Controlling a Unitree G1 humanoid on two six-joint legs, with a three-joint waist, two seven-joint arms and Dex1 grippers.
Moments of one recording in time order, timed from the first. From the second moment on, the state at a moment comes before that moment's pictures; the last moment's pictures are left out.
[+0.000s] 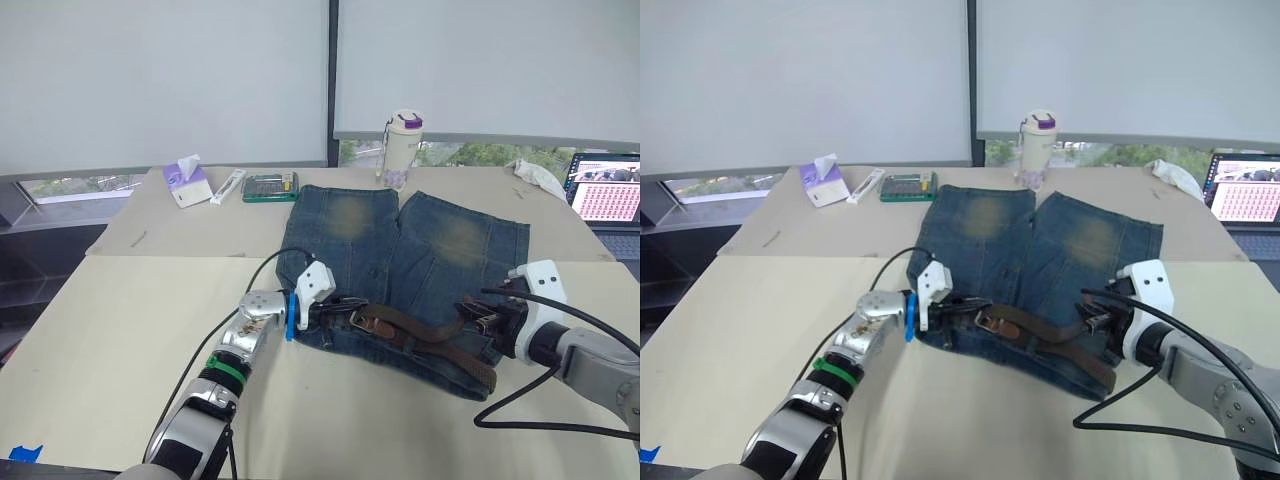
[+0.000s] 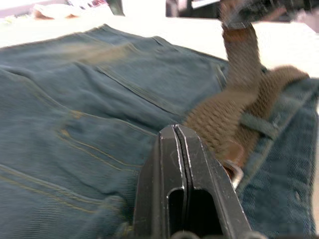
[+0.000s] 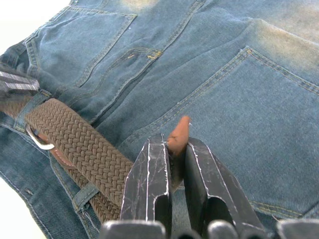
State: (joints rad) left arm -0.66 0.17 -0.24 0.59 -0.16 -0.09 -1.08; right arm -0.06 -0.79 -0.37 -0.54 0.99 1.07 0.15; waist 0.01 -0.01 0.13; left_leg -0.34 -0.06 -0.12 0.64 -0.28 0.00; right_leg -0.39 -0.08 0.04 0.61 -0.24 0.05
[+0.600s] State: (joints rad) left arm -0.69 0.12 -0.30 0.59 -0.02 0.03 -0.94; right arm -0.16 -0.79 -0.56 -0.52 1.26 1.08 0.08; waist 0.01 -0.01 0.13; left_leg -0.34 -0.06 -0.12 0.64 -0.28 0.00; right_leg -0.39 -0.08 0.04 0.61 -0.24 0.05
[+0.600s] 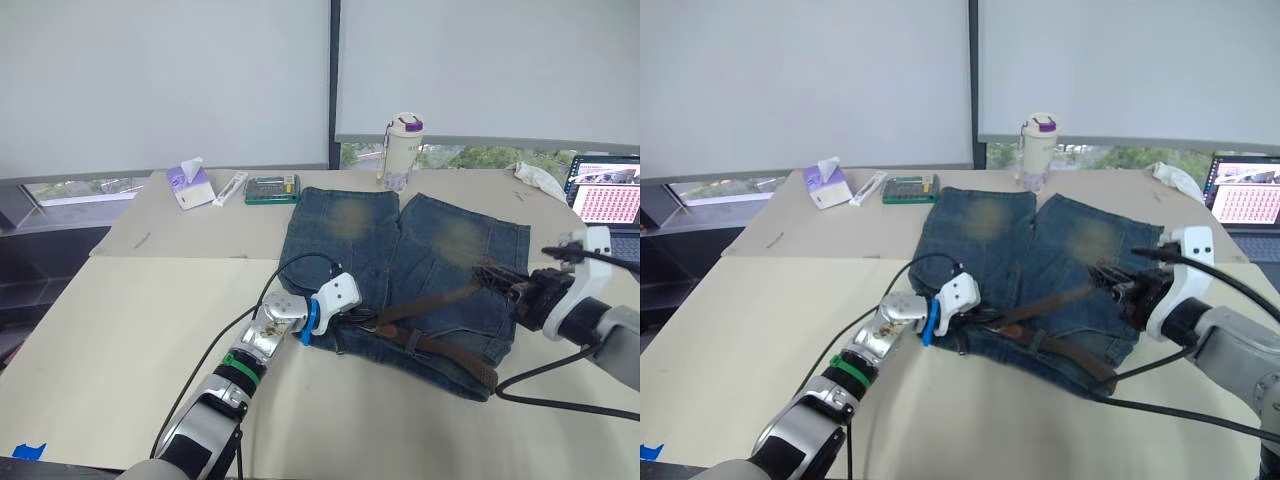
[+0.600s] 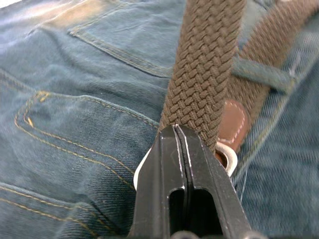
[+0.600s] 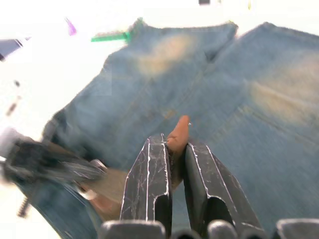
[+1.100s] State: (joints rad) left arm -0.68 0.18 -0.08 0.45 -0.12 -0.02 -0.74; right arm -0.28 -0.61 -0.43 -0.50 1.43 0.99 -0.18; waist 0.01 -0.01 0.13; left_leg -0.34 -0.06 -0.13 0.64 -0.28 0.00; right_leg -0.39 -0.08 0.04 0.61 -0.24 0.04
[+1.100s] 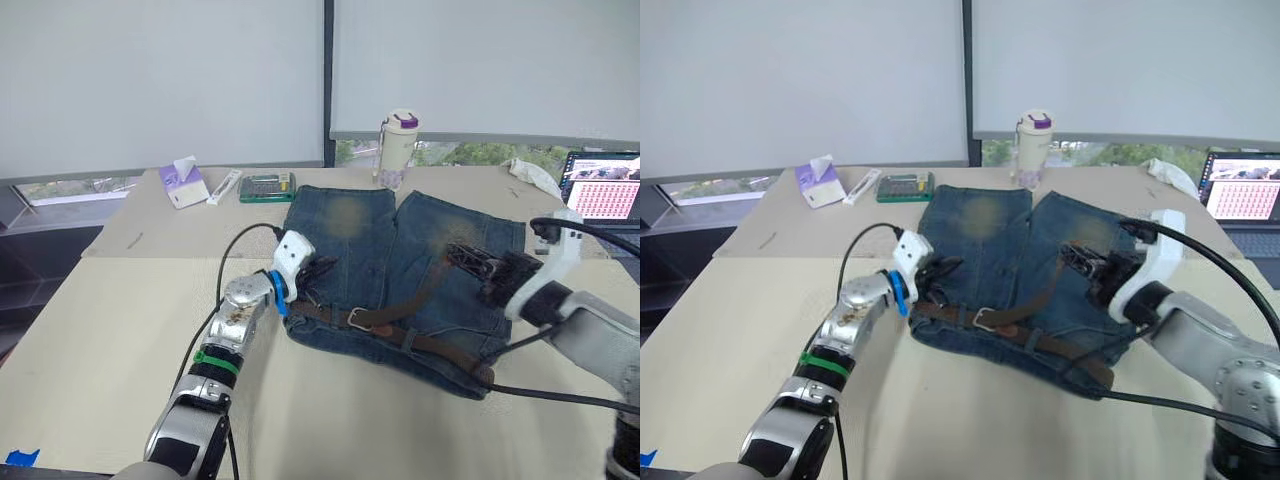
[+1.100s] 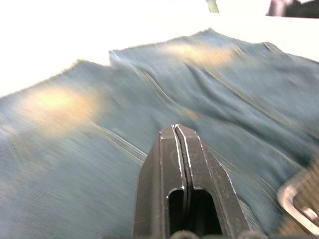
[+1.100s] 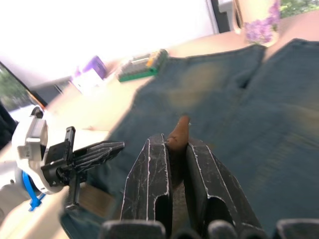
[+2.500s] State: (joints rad) left arm -0.58 0.15 -0.20 0.17 -0.11 0.02 -0.66; right arm -0.43 -0.19 -0.17 -0.40 1.43 0.71 -0.57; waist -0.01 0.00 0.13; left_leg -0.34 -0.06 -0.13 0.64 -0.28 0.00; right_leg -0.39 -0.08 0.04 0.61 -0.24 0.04
